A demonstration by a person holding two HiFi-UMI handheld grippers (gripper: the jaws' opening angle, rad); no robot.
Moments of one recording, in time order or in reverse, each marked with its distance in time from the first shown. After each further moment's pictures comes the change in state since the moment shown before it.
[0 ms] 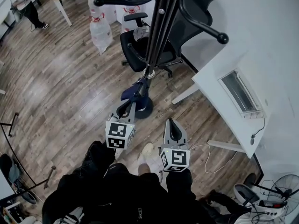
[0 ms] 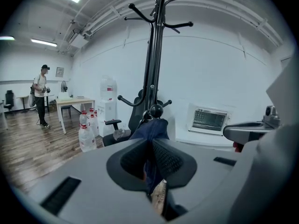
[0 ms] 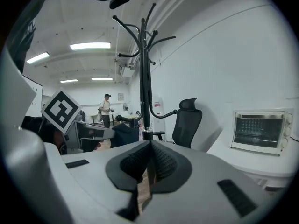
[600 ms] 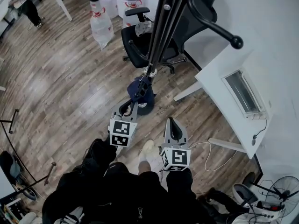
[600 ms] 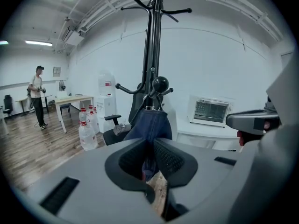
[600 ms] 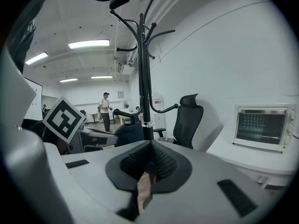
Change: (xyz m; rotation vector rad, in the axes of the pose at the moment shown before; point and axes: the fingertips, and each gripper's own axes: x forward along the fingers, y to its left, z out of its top) left arm 0.029 0.006 -0.033 0.036 0.067 -0.002; right arm 0.019 -0.003 -0.015 0.010 0.036 0.010
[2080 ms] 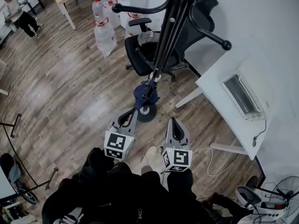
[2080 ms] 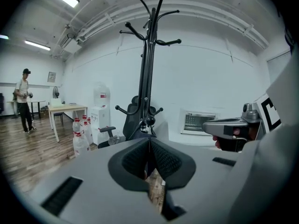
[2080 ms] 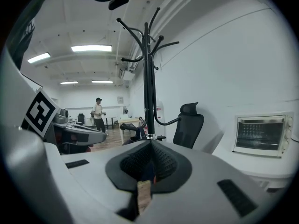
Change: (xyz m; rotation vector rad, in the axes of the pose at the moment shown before) left arm -0.083 -0.006 0.041 0.029 -0.143 -0.083; right arm -0.018 0.027 0.041 -0.014 -0.085 -0.019
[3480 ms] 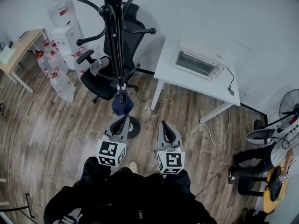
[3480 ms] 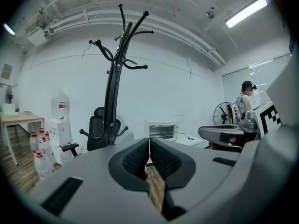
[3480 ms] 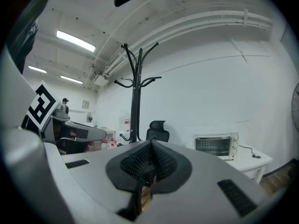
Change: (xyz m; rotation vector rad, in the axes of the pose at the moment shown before) left arm -0.076 -0.045 0.070 0.154 -0.102 -0.479; right arm -0.124 0.062 0.054 0.008 -0.163 -0.478
